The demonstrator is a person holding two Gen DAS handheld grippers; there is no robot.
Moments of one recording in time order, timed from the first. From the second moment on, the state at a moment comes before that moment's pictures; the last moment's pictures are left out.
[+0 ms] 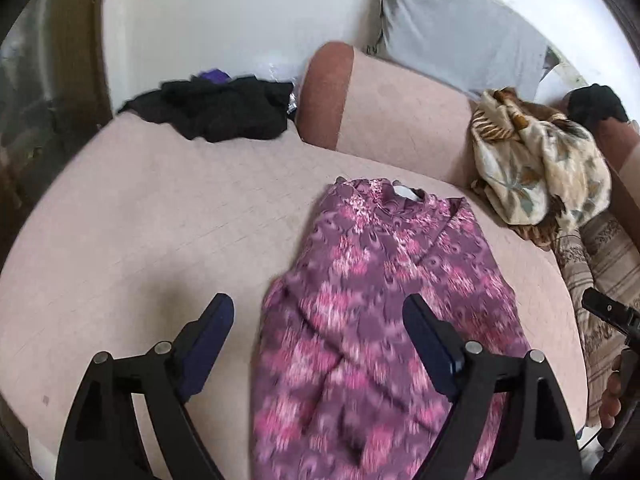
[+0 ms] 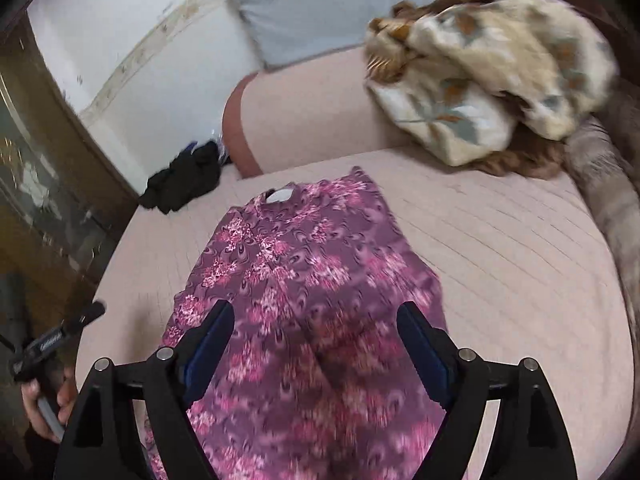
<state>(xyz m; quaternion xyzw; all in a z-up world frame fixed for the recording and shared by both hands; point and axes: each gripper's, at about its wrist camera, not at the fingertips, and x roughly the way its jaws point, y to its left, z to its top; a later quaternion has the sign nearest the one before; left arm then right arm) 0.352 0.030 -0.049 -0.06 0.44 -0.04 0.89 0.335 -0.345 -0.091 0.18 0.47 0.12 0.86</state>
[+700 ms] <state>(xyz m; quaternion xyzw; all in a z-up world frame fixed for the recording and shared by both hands) 0.605 0.004 -0.201 -0.13 0.54 -0.08 0.83 0.610 -0.363 -0.279 0.23 0.57 0.11 0.78</state>
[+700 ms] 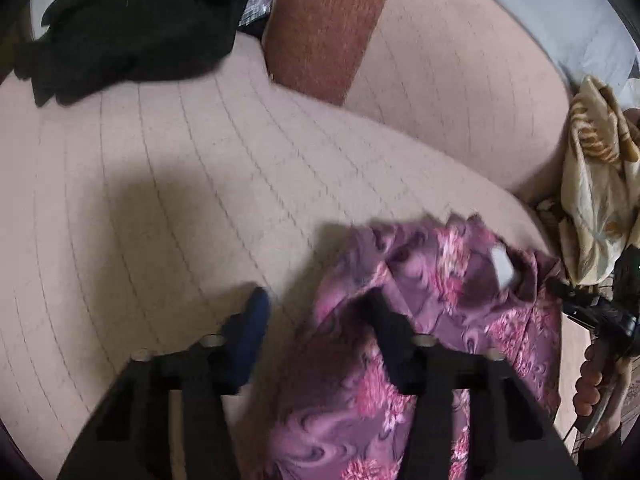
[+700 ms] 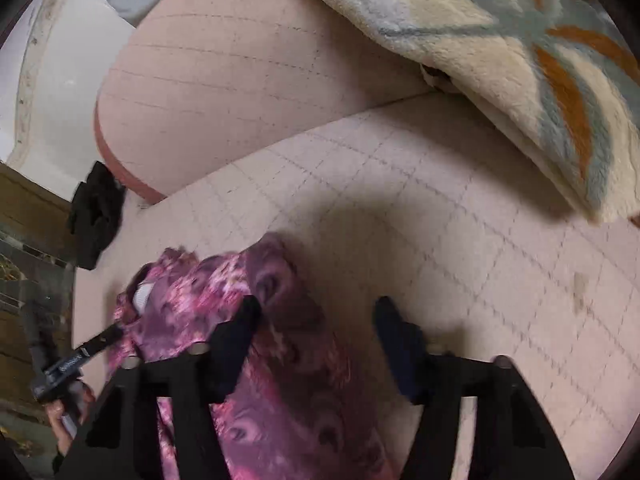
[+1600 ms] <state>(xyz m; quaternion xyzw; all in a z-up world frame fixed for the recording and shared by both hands) 0.612 0.025 -0.172 -0.13 0.52 -0.06 0.84 0.606 -0.378 -0.263 0.22 0.56 0.09 0.79</state>
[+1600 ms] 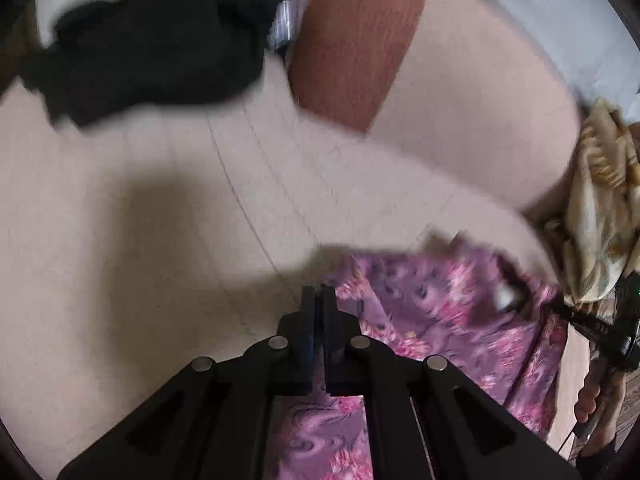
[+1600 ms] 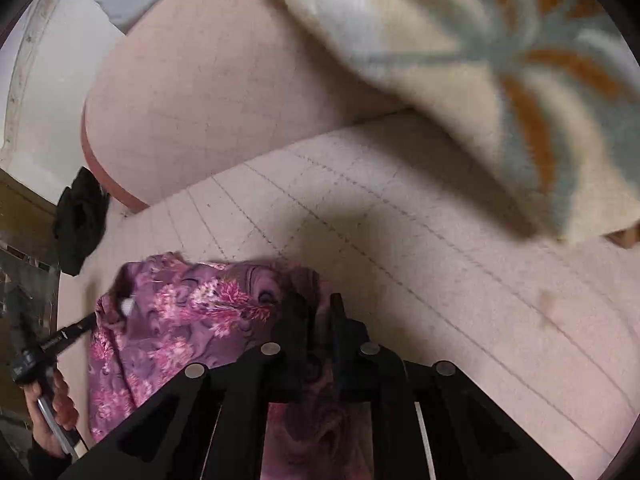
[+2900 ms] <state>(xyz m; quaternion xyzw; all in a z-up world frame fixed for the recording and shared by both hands) 0.194 0.031 -0.154 -0.14 0.53 -0.08 0.84 0.191 -0.411 -0.203 0.32 0.56 0.03 0.77</state>
